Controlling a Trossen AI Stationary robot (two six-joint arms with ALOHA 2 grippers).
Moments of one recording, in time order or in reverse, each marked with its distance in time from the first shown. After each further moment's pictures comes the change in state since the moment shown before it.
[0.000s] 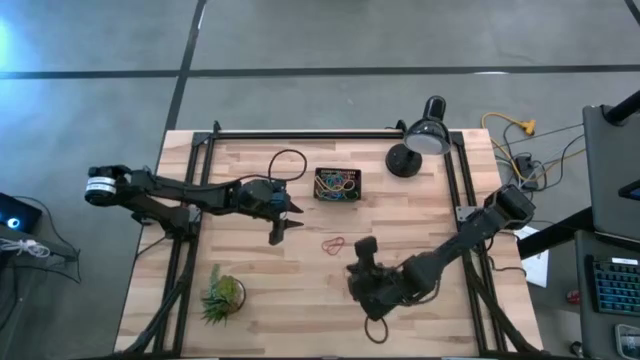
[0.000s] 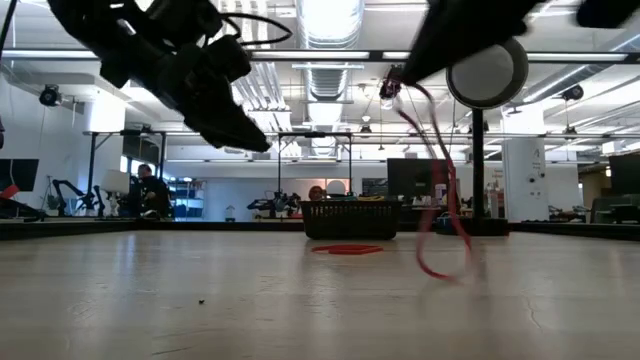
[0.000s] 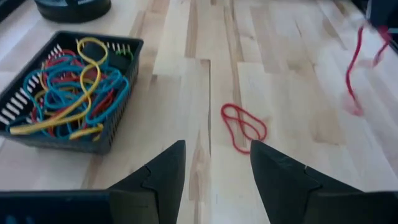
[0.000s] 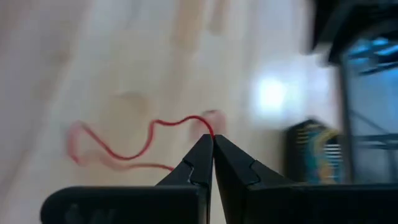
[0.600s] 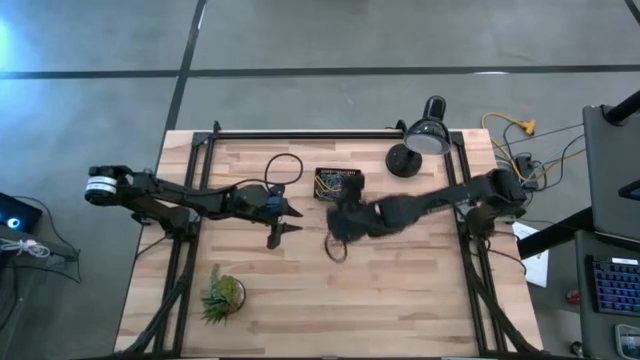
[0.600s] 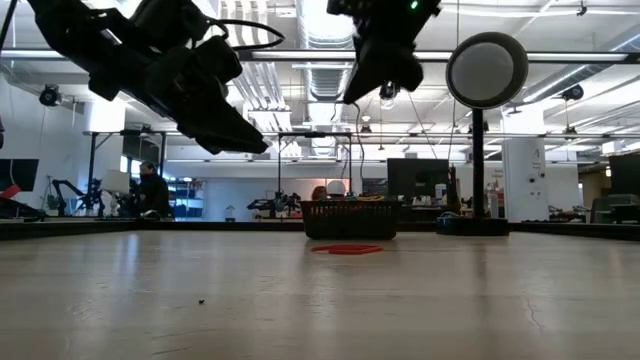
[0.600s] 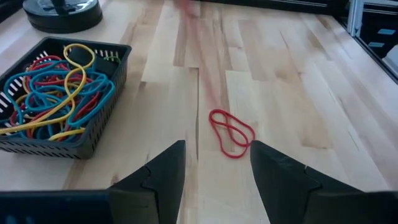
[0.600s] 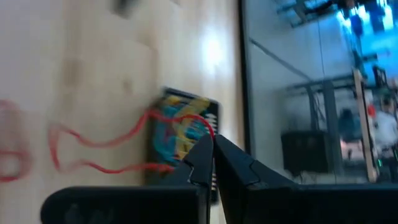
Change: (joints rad) left arm -0.029 0.000 -0.103 0.184 0.004 -0.028; right arm -0.381 -0.027 0.118 -0.050 0.104 -0.310
